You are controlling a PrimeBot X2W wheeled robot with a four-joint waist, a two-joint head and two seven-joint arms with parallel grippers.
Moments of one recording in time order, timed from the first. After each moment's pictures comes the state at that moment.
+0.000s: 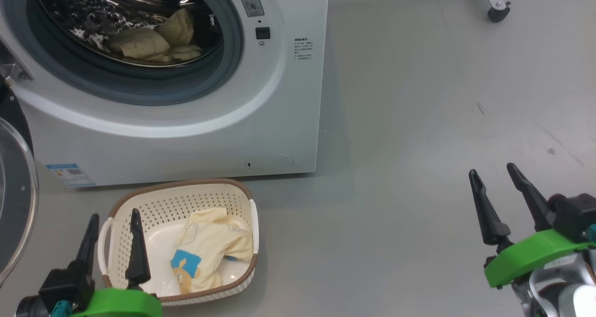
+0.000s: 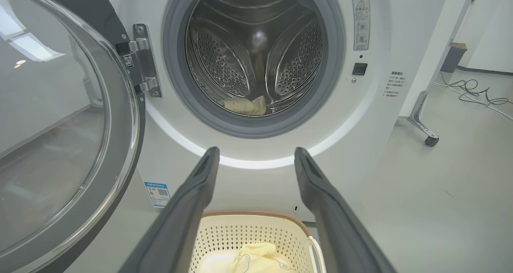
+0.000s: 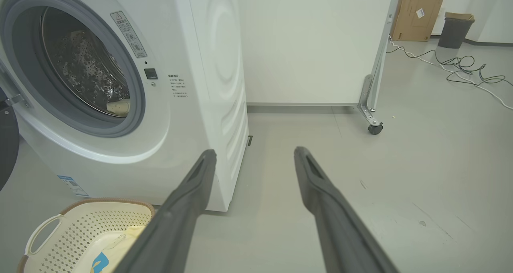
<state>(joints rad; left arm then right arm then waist) -0.01 0.26 -0.20 0.08 -0.36 0.21 -0.25 0.06 -0.04 -0.09 -0.15 0.13 0.13 0.06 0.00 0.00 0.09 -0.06</state>
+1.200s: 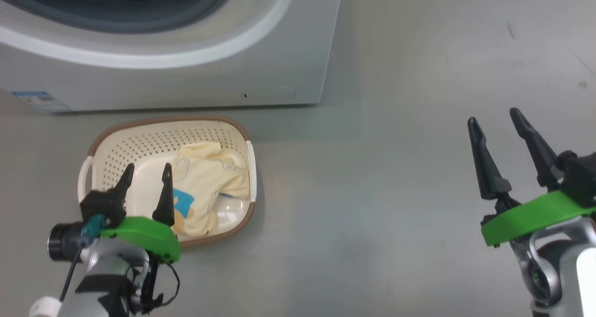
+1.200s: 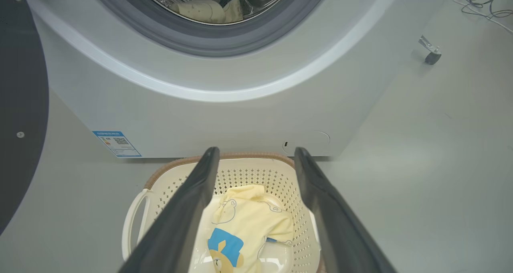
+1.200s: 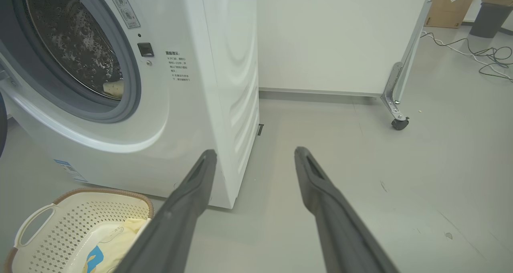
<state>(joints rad) -0.33 0.23 -0.31 0.41 -0.37 0.10 -0.19 -0.06 -0.04 -0.06 -0.22 0.11 0.13 0.07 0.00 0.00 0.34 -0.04</state>
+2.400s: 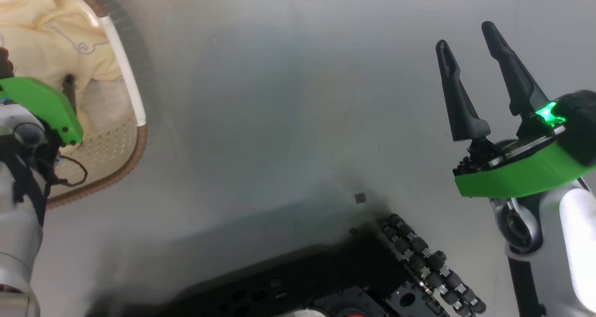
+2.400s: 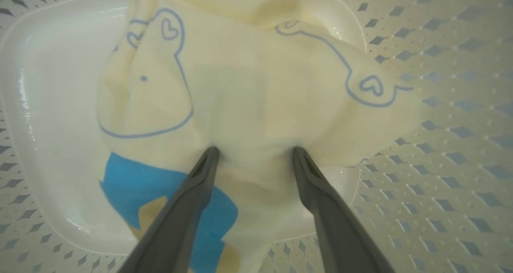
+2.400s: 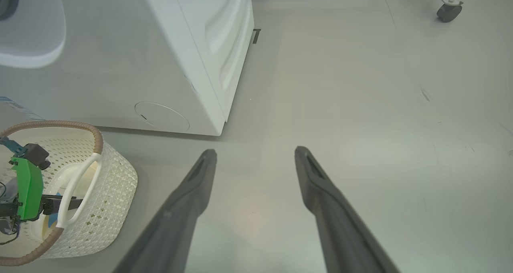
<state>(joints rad) -1.08 0.28 -0.32 1.27 -0.50 -0.13 0.05 -0.31 -0.04 0.07 -0.21 0.19 0.13 -0.08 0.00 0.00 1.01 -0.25</state>
